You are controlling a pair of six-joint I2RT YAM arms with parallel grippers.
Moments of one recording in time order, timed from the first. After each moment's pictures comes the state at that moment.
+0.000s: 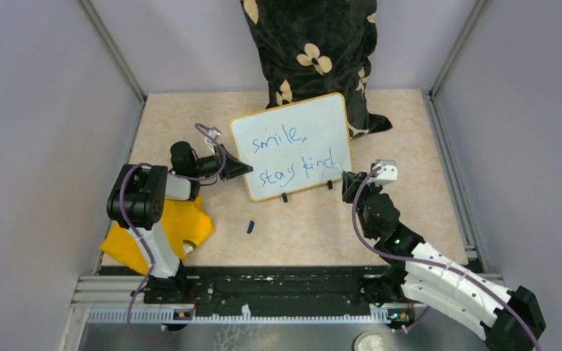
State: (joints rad) left arm -0.10 1.87 0.69 1.11 1.16 -0.52; right arm 0.76 0.69 0.37 0.27 0.63 0.36
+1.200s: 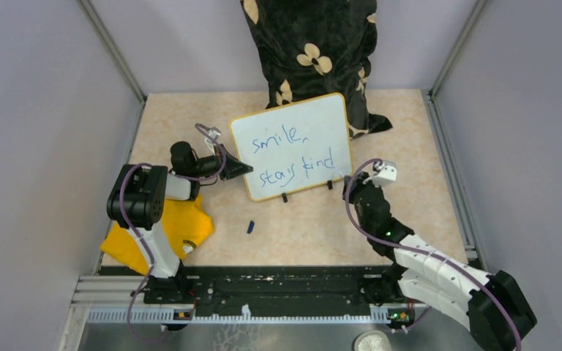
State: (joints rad) left arm -0.10 1.87 0.69 1.11 1.16 -0.52; right arm 0.63 0.82 0.30 0.30 0.58 0.55
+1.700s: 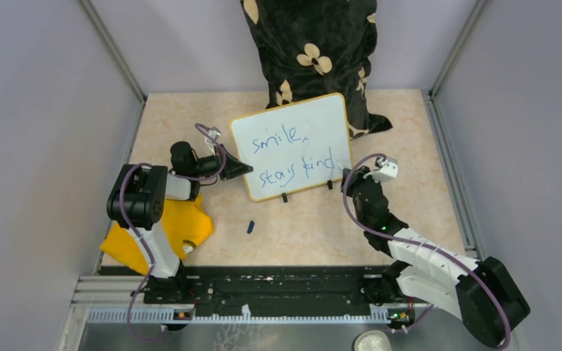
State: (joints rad) left arm -0.10 1.87 0.69 1.11 1.16 -0.52; right arm 0.61 0.96 0.31 0.47 0.58 0.60
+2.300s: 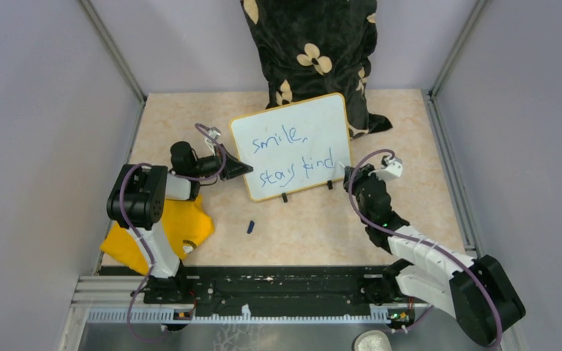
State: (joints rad) left arm -0.10 1.87 0.69 1.11 1.16 -0.52; right arm 0.52 0.98 0.31 0.49 0.51 0.71
